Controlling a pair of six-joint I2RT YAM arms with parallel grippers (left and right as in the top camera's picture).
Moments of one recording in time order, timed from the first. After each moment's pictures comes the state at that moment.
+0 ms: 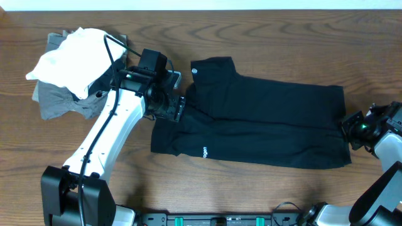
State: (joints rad) left arm -0.27 1.60 1.27 -1.02 0.20 -0.01; right arm -0.62 1.55 0.76 -0.39 -0.48 0.47
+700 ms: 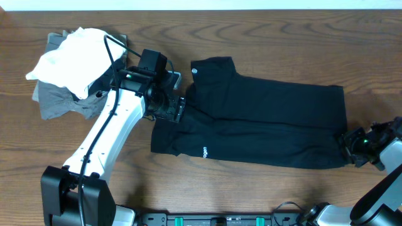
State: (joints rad) left arm -0.27 1.60 1.27 -1.03 0.20 -0.01; right arm -0.72 1.55 0.71 -0.52 -0.40 0.37
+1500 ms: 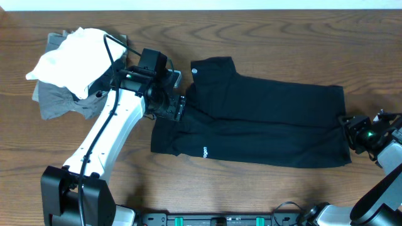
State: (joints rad) left arm -0.27 1.60 1.27 -1.00 0.20 -0.01; right arm -0.72 1.55 0.69 -0.24 -0.60 0.46
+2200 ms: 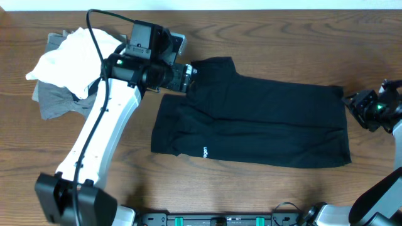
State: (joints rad) left arm -0.27 1.65 1.53 -0.92 0.31 -0.01; right arm -0.58 1.55 1.09 -0.71 -0.50 0.31
